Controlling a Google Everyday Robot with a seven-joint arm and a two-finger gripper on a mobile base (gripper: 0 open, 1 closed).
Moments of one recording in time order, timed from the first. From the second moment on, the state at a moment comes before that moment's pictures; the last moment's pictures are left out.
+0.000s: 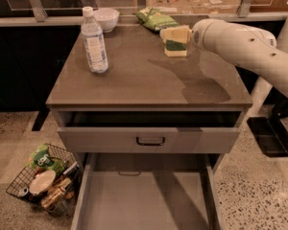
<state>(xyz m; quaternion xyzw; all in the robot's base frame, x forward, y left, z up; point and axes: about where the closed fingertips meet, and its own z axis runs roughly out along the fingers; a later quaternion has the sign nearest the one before) 0.795 -0.163 0.916 -0.13 0.78 0.11 0.60</state>
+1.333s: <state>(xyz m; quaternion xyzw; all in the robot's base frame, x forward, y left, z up) 0.843 -0.129 0.829 -0.15 0.82 0.09 0.54</state>
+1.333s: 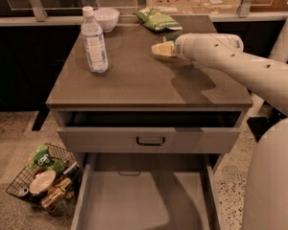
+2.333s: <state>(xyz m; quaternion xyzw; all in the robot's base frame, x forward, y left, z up) 0.844 -0.124 0.827 -0.15 0.83 0.10 0.54</state>
